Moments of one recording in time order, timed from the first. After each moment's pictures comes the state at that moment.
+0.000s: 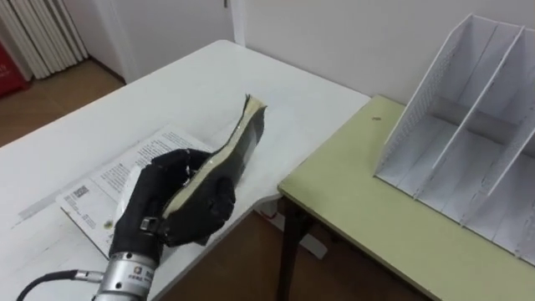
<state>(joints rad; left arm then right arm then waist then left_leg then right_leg) 0.14 0.27 -0.12 -0.23 -0.21 -0.10 0.03 0.06 -0.26 0.17 0.91 -0.18 -0.08 0.13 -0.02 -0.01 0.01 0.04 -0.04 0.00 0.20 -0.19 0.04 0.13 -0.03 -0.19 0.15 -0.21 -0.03</state>
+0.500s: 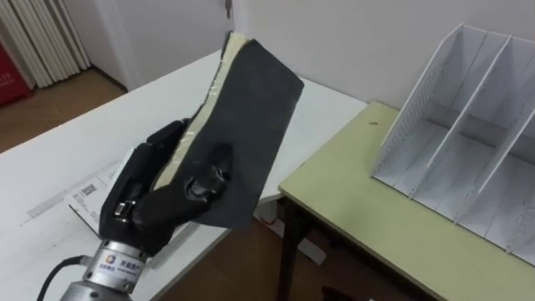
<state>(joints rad) 0.14 0.31 -0.03 -0.25 -0.69 -0.11 -0.23 0.17 -0.31 0.15 0.43 0.04 -0.09 0.46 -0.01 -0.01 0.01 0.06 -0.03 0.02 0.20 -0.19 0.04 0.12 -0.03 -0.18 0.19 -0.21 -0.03</state>
